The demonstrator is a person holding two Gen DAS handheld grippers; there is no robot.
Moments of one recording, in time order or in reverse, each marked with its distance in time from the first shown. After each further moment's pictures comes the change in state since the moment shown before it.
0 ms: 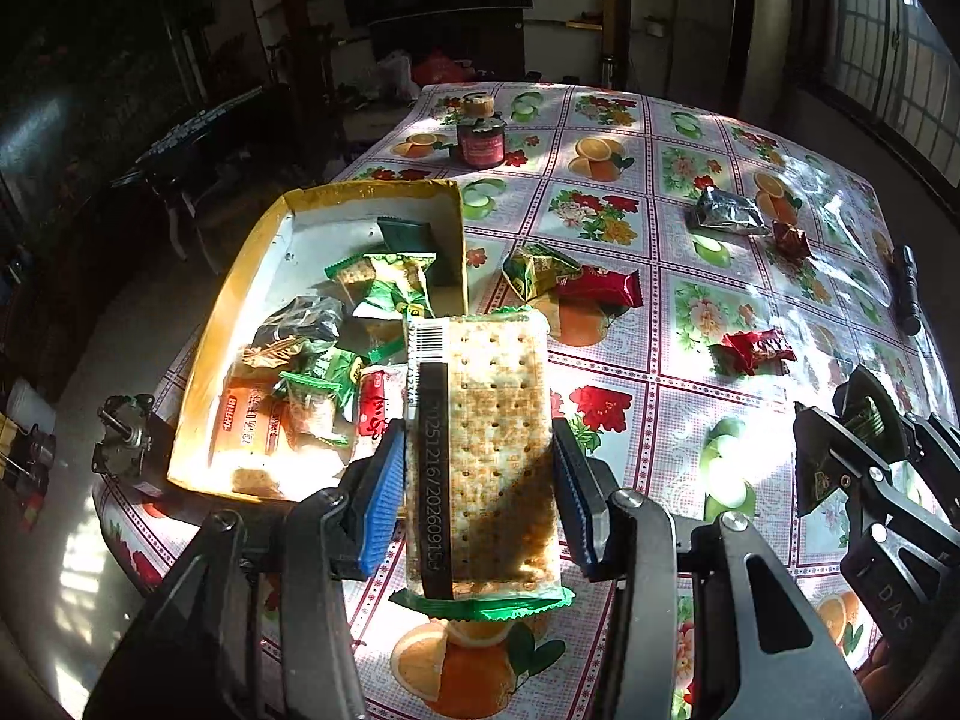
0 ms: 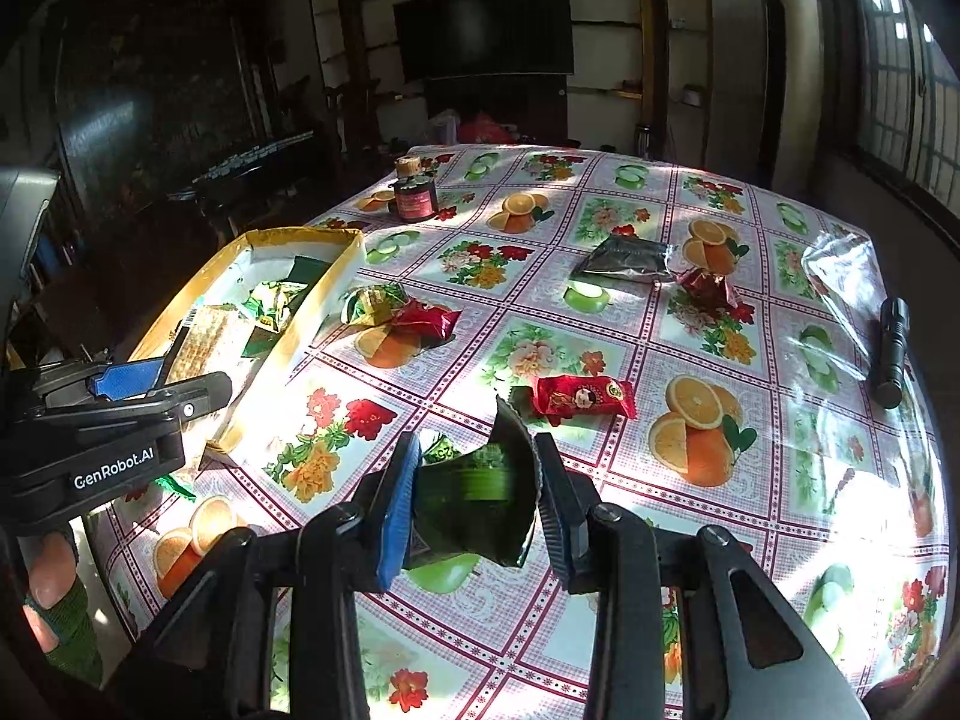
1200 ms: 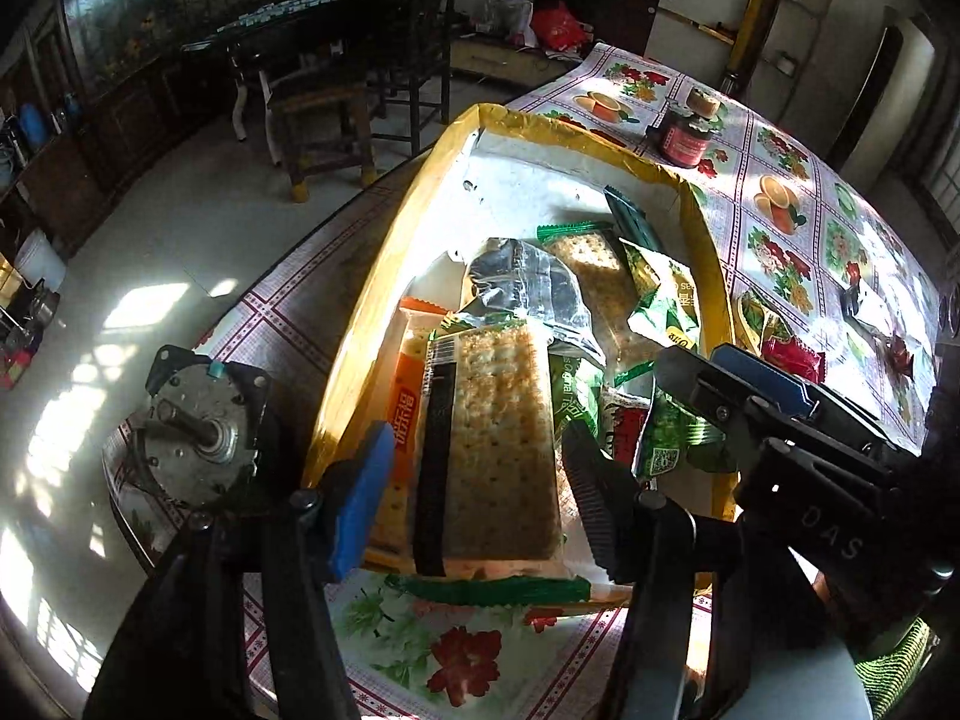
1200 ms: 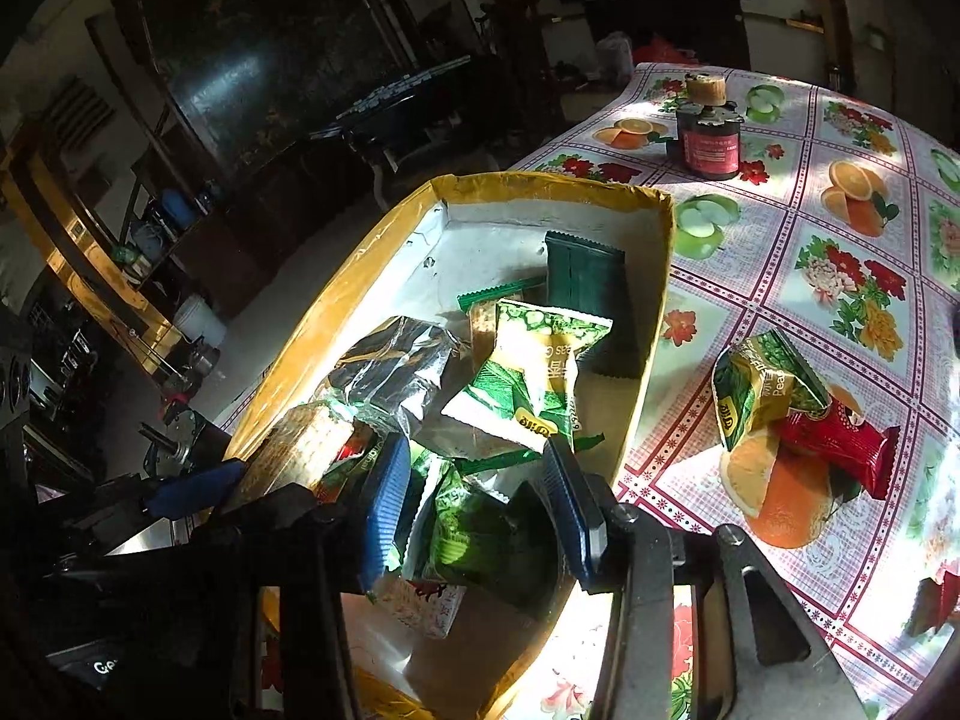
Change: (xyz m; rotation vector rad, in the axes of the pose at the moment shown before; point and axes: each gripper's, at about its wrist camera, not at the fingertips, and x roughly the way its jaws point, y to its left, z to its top) left arm 0.056 0.131 0.012 -0.272 0.129 0.033; right arm 0.143 0.120 0.066 -0.030 0.188 0.410
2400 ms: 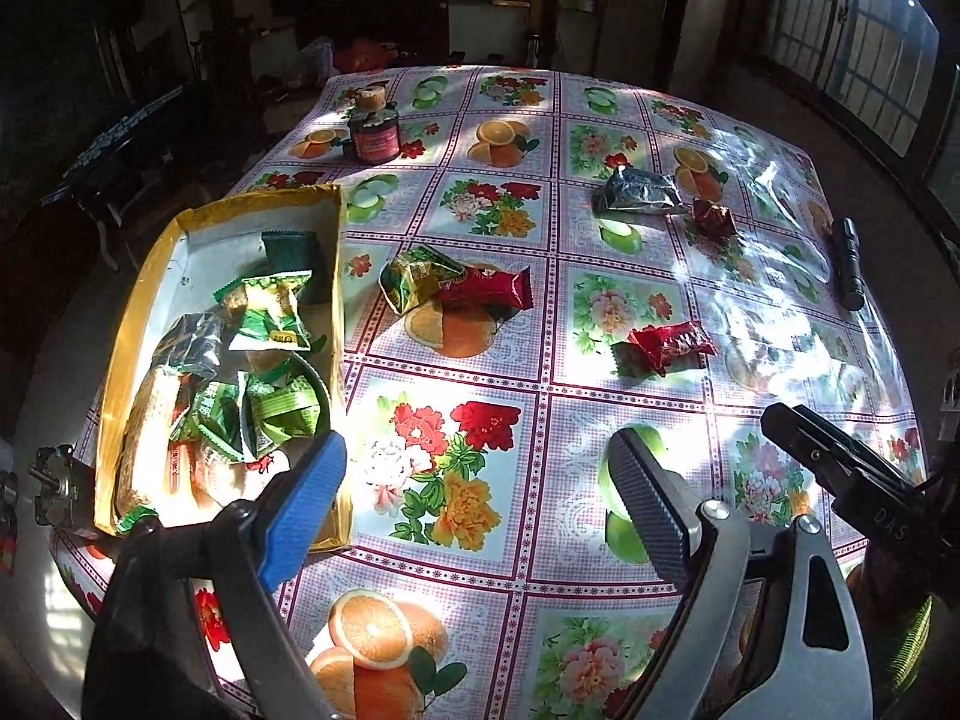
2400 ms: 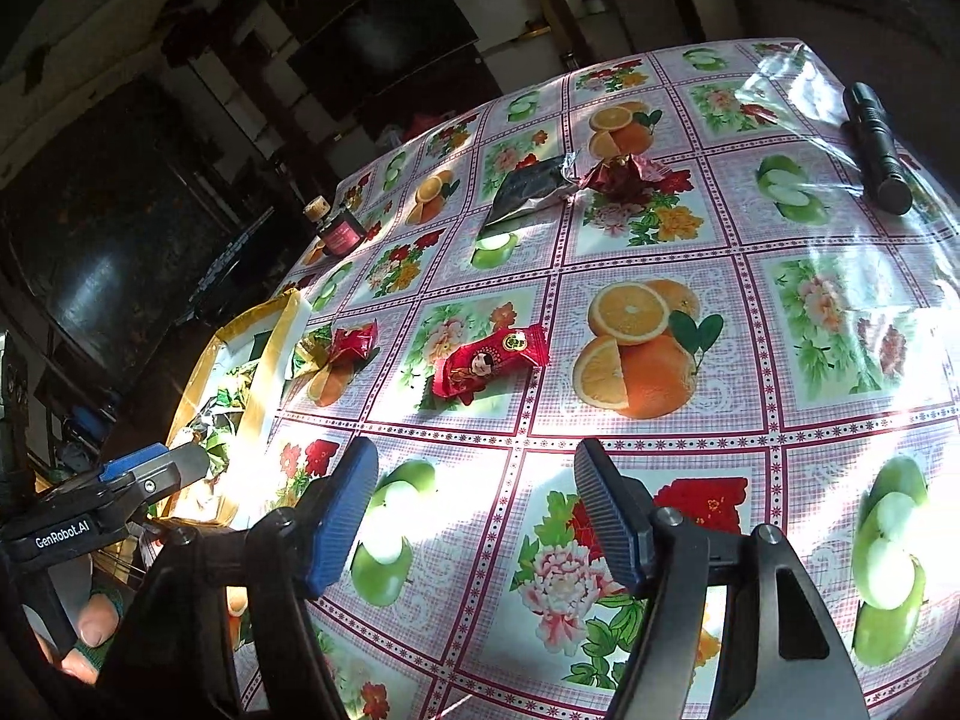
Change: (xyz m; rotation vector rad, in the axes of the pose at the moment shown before) left arm -0.048 -0.180 -0.049 0.381 -0.051 -0.182; right arm -0.190 -0.162 -0.137 0.448 -0.251 -0.245
